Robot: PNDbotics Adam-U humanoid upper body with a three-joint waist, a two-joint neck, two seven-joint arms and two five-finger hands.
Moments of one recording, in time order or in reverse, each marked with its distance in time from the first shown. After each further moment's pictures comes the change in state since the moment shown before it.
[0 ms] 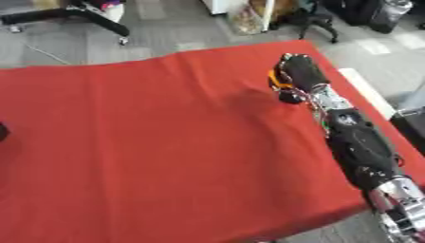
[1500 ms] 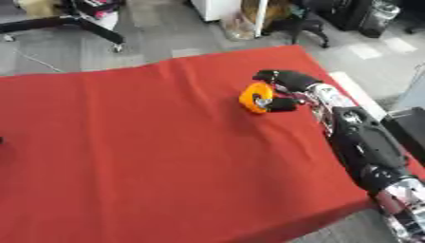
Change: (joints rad) left arm -0.033 0.076 0.035 0.000 0.009 -0.062 0.003; right arm 0.026 -0.037 0.046 0.019 -0.064 -0.177 0.578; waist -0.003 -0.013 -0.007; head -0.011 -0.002
